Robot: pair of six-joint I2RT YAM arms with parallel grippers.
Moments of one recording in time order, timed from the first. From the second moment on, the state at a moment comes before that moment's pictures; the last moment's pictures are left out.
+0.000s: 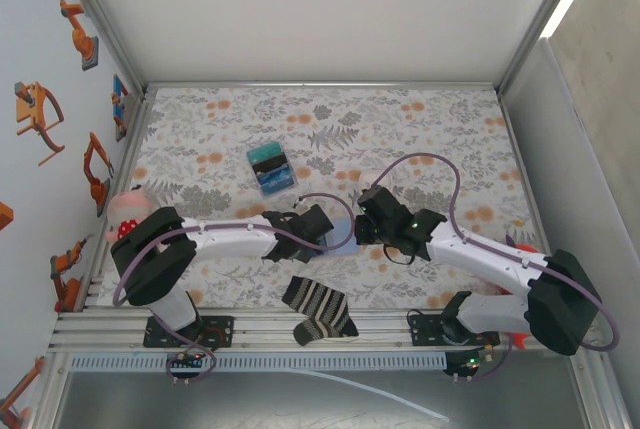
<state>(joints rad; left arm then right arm) -1.10 1.65 0.89 -0.54 -0.53 -0.44 0.84 1.21 0.72 -0.47 0.09 0.69</state>
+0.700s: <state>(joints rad) -1.07 1.58 0.86 -0.48 -0.43 -0.47 0.79 1.41 0.68 -0.20 -0.25 0.76</state>
